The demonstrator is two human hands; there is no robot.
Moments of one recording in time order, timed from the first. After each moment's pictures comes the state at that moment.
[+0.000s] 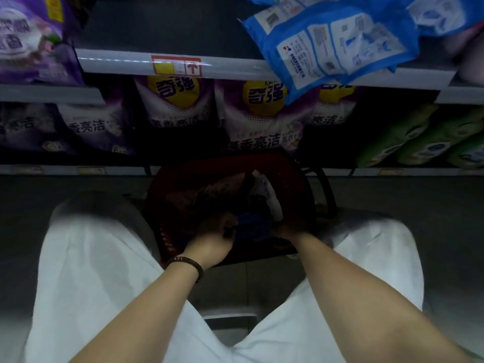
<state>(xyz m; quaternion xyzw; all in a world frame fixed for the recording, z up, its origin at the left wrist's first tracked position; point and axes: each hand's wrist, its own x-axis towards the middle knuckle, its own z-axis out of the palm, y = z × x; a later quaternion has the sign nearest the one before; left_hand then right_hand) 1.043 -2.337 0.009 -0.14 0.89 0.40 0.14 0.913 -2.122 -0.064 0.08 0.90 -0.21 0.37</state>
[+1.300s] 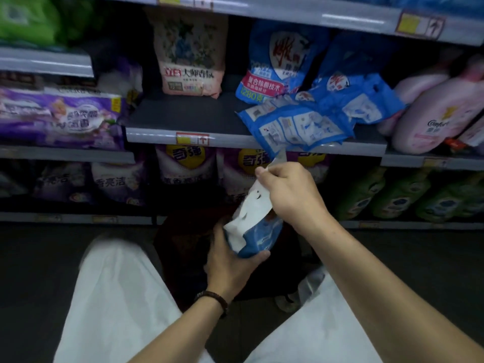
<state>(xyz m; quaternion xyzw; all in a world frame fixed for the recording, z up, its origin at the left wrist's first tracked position) 1.063 -2.266 0.130 -0.29 0.77 0.57 -0.09 0.960 -2.172 0.306 -0.15 0.88 -0.44 0.06</state>
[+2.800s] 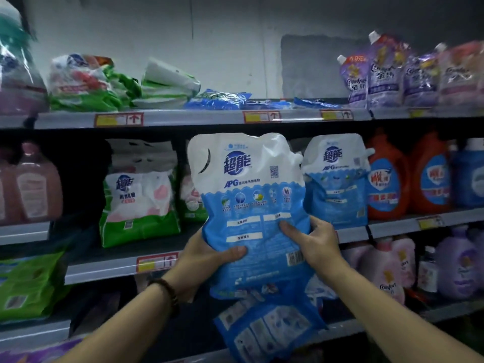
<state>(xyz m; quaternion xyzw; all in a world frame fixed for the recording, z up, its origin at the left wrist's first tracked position) 0.864 -2.341 0.549 0.11 0.72 0.67 -0.12 0.797 -2.094 0.544 -0.19 0.64 -0.72 -0.16</state>
